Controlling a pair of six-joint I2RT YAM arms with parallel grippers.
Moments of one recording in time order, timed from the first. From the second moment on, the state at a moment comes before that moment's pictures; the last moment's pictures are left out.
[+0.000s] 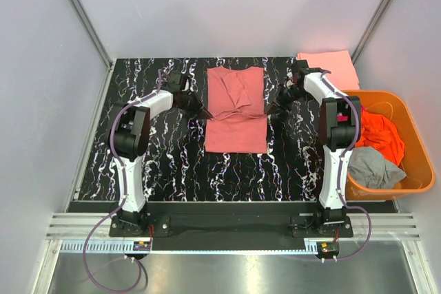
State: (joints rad) left arm -0.26 2.08 1.45 -0.39 0.54 -0.84; right arm 0.10 2.23 1.79 -0.88 -0.59 0.55
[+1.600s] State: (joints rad) left arm -0.33 2.28 1.74 -0.41 0.49 -0.62; right arm 0.21 2.32 1.84 -0.66 -0.47 0.60
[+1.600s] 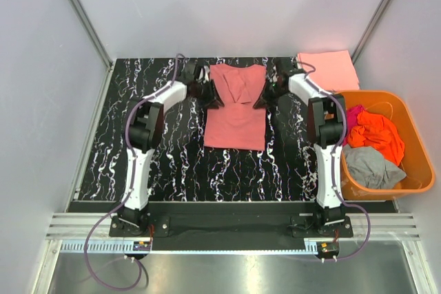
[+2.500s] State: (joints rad) left arm -0.30 2.17 1.60 -0.43 0.55 -0.63; right arm 0.11 2.40 1.93 -0.76 -0.60 0.53
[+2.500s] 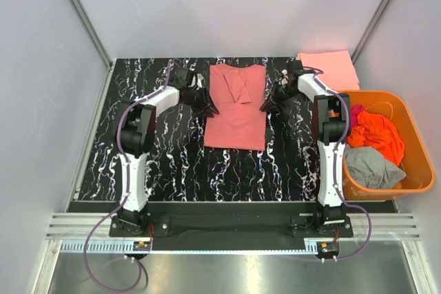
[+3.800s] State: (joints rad) left arm -0.31 1.75 0.95 -0.37 0.59 -0.57; right arm 0.15 1.84 1.01 -0.46 -0.78 0.58
